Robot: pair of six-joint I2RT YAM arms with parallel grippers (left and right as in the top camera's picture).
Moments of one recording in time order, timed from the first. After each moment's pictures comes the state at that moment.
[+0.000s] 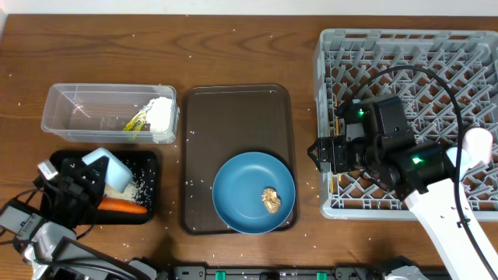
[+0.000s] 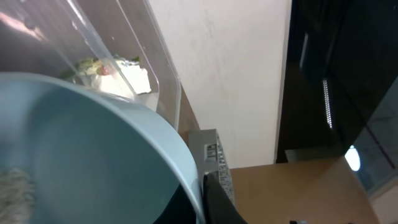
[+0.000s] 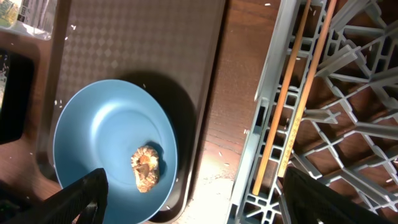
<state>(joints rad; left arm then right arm) 1.09 1.37 0.51 -0.24 1.49 -0.25 0.34 1.20 1.09 -0.94 -0.22 0.23</state>
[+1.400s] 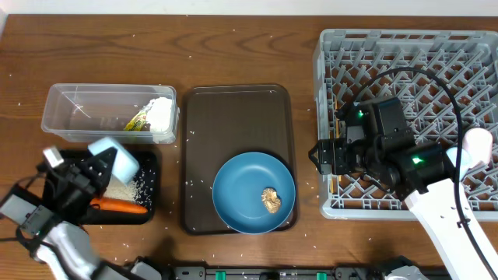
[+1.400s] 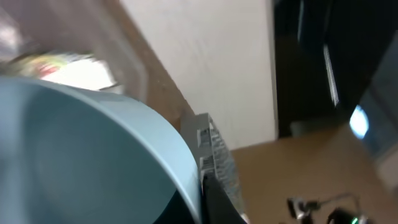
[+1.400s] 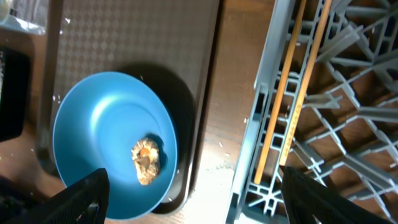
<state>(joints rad) 0.95 1.16 0.51 -0.10 1.49 -0.43 0.34 1.20 1.09 -0.97 -0.22 0.26</state>
